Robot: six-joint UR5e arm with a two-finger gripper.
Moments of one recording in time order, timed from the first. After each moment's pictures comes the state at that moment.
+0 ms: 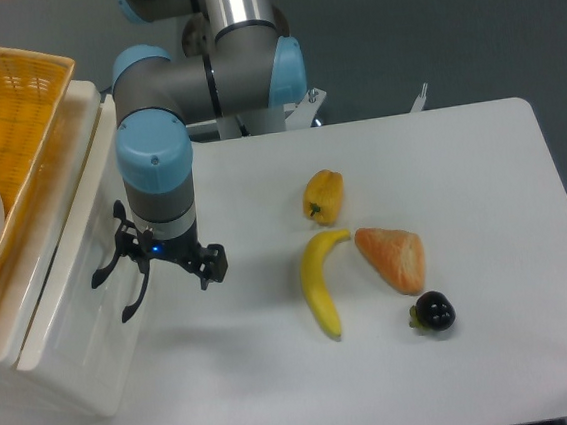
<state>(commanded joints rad) 2.16 -1.89 -1.59 -1.18 1.42 0.47</state>
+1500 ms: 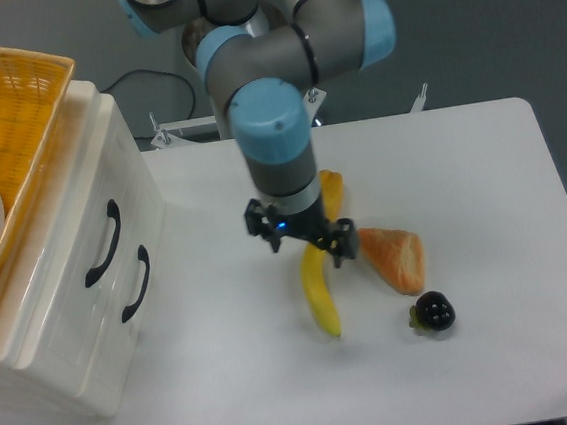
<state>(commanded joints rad) 2.47 -1.85 -1.57 -1.18 1.66 0.90</state>
